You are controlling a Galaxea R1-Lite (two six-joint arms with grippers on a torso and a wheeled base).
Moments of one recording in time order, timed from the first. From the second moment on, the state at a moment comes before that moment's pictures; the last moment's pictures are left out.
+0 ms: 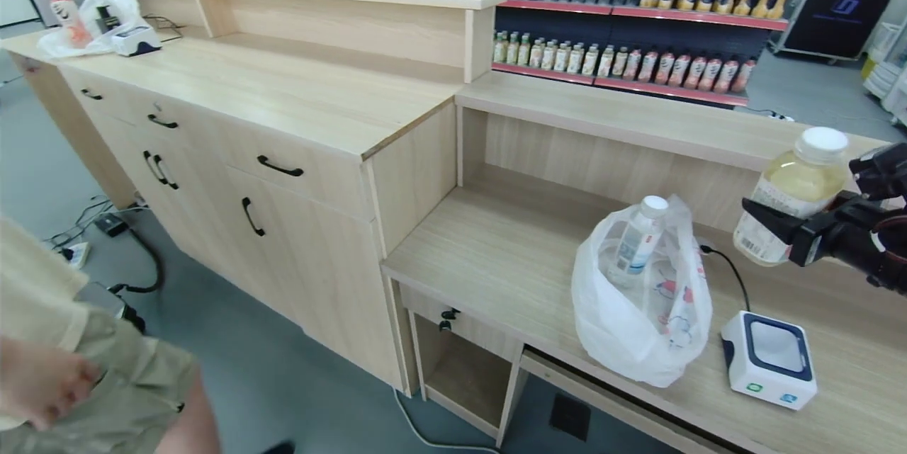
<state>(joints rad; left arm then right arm) 0.00 0.00 0.00 0.00 0.01 0.01 -0.27 1.67 -0.52 -1.21 0.53 -0.35</state>
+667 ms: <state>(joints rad) 0.00 0.00 0.00 0.00 0.01 0.01 -0.30 1.87 -0.54 -0.92 0.99 -0.66</state>
